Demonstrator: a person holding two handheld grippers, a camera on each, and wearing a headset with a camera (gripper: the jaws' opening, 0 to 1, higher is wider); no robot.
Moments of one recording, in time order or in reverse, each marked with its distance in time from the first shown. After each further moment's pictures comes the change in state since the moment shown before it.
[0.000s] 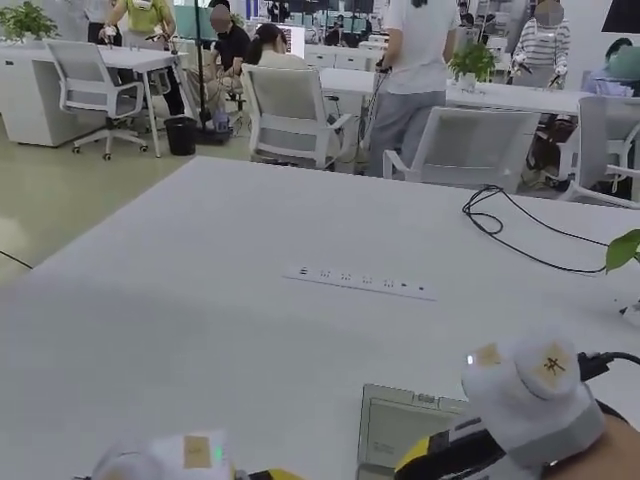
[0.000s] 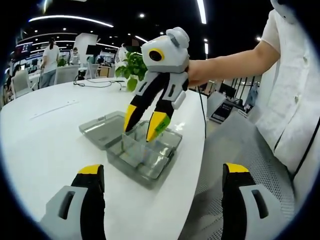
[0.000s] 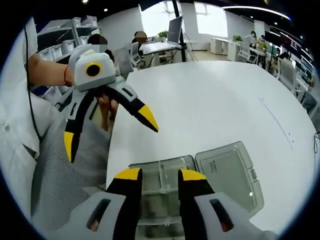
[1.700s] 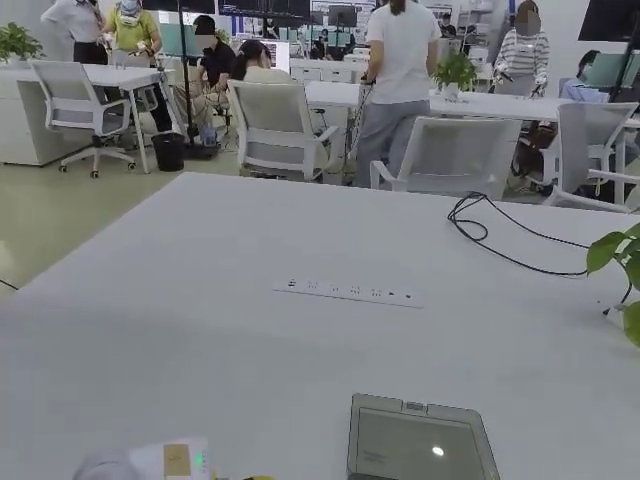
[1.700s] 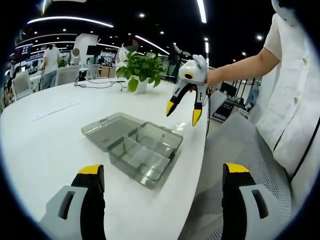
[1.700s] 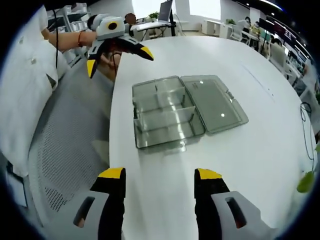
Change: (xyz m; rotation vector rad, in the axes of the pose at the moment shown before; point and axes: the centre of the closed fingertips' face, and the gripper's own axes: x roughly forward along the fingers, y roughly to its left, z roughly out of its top) left arm -0.004 0.001 0.006 0.008 0.007 0.011; right arm -0.095 0.006 -0.146 0.030 0.210 -0.077
